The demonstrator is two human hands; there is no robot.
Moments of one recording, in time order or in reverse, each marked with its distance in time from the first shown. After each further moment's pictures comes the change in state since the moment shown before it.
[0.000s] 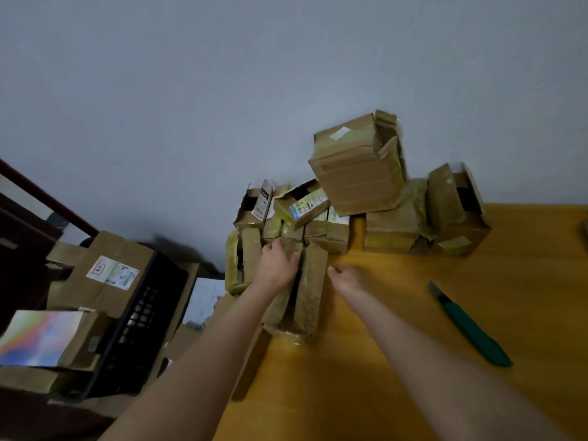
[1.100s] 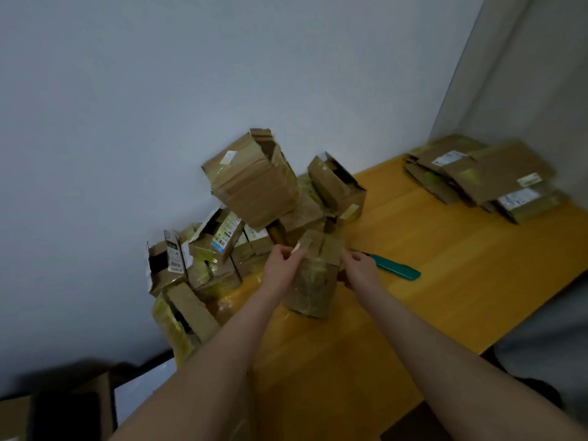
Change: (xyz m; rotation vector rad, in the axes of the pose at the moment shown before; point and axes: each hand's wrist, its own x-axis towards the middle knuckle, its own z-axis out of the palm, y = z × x) left_hand -0.010 0.063 0.023 -0.366 -0.513 0.304; right_hand -0.065 0.047 -0.038 0.731 0.689 0.224
